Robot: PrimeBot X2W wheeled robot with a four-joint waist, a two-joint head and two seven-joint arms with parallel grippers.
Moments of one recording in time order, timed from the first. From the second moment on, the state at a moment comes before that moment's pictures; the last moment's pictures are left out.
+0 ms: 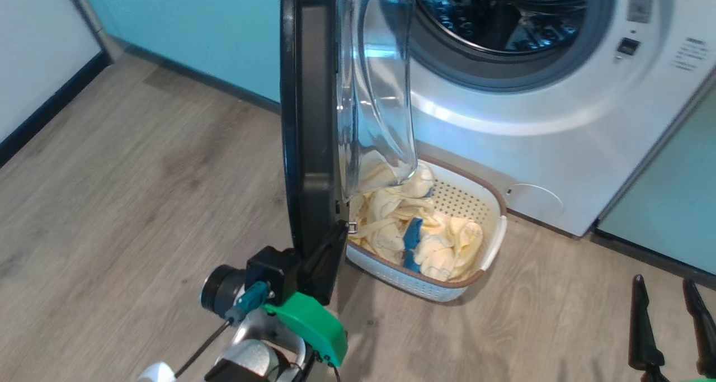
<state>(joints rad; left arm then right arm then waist) -0.14 0.14 -0.45 -0.01 -0.29 0.14 -0.09 0.20 -0.03 -0.08 -0.04 0.15 0.13 -0.25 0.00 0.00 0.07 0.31</state>
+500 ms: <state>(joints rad) -0.14 0.19 -0.34 0.03 -0.32 0.20 -0.13 0.20 -0.03 -0.09 -0.04 0.14 0.13 -0.25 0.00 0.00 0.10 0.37</state>
